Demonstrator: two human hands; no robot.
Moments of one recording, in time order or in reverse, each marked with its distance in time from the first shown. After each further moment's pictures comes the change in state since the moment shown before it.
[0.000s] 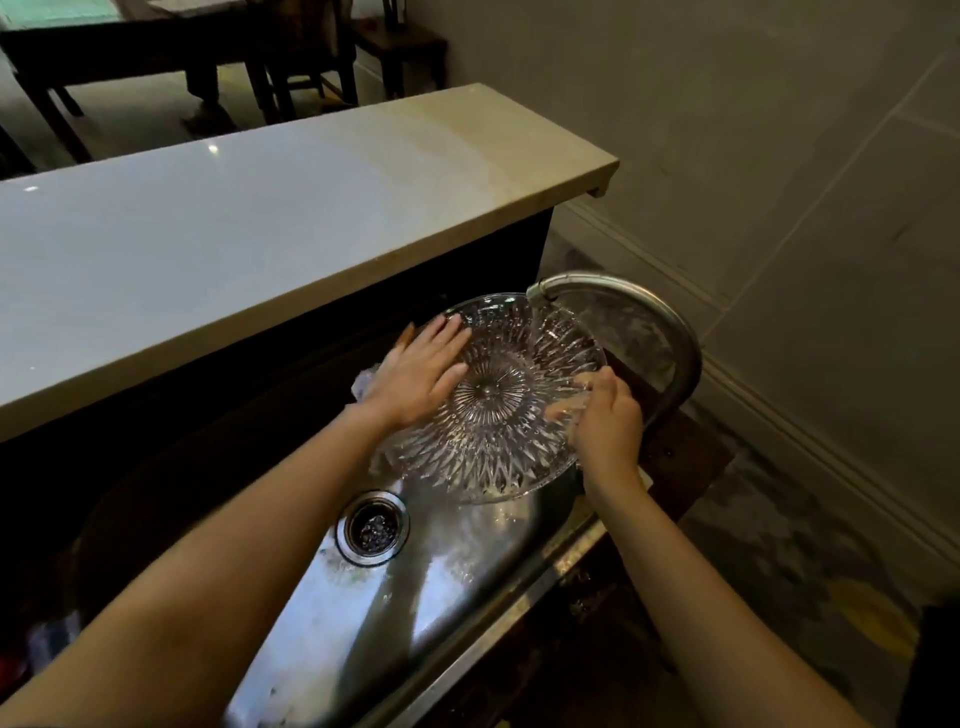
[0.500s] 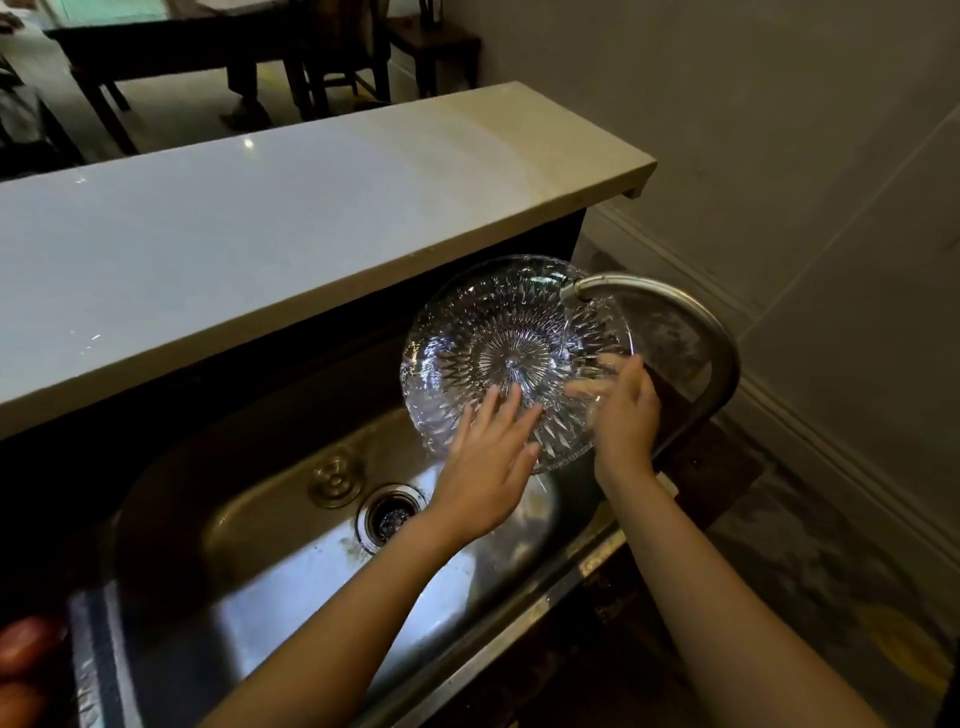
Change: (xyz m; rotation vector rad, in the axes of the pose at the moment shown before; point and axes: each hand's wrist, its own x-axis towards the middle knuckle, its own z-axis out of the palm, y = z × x) left_hand -0.079 0.093 0.018 -0.284 0.038 -0.078; right_hand 0.011 0.002 0.016 0.190 0.037 0.007
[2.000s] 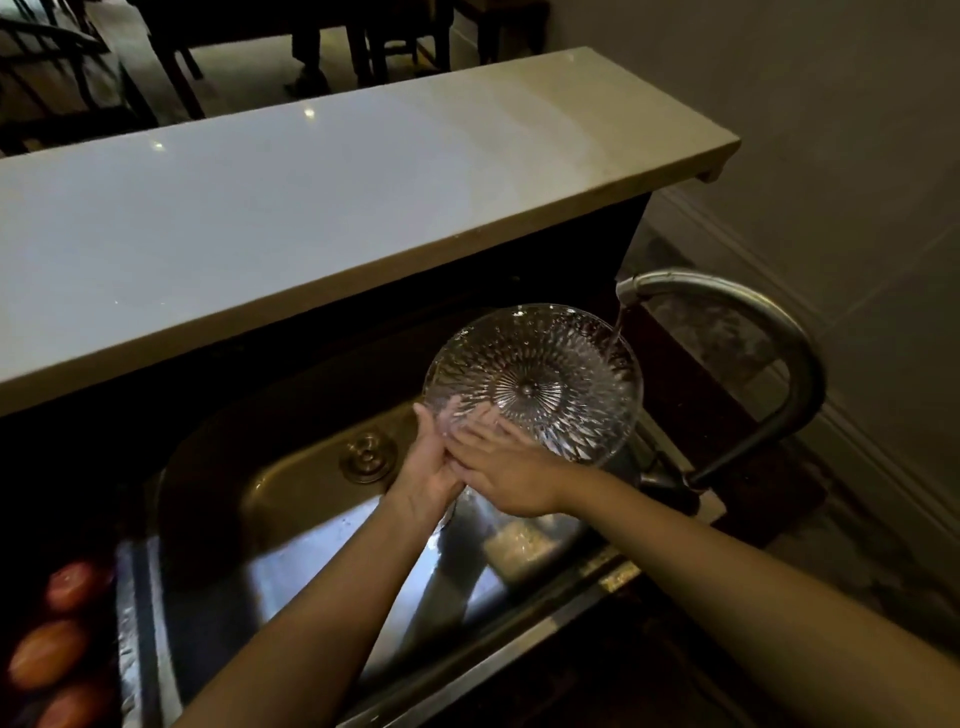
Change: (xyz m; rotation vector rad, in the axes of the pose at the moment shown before) left_hand 0.011 -0.061 -0.005 -1.977 0.417 -0.881; right_hand -0.034 0.044 0.059 -1.372 -1.446 -0.646
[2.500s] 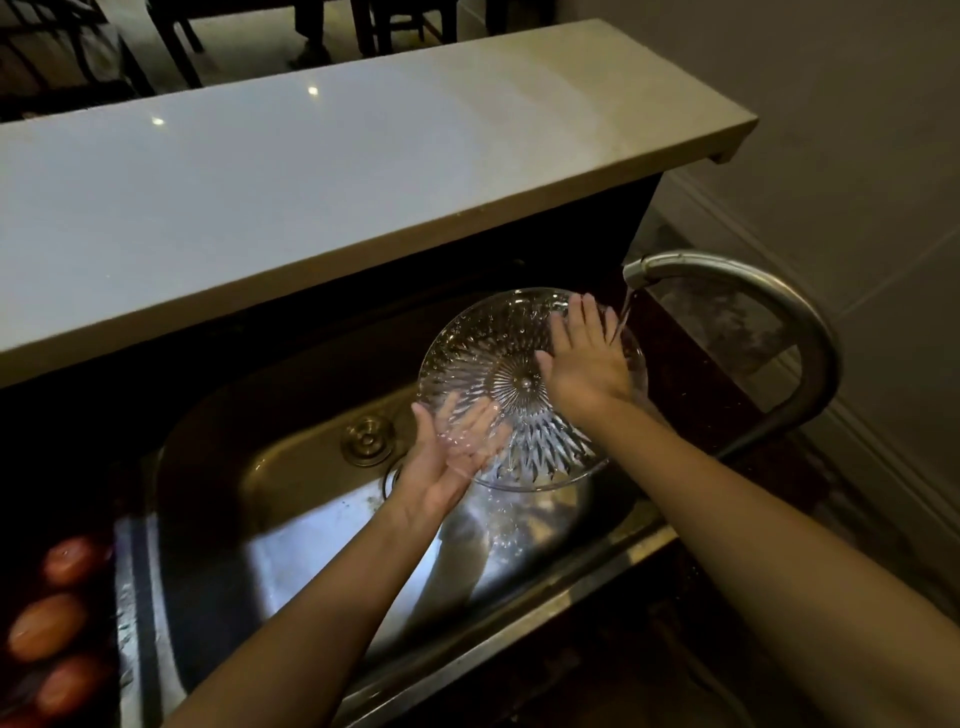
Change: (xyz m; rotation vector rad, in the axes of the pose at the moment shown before) left_hand -0.008 -0.016 -0.018 -0.135 -0.046 0.015; right_hand 0.011 0.073 -0.032 -0.343 0.339 0.596
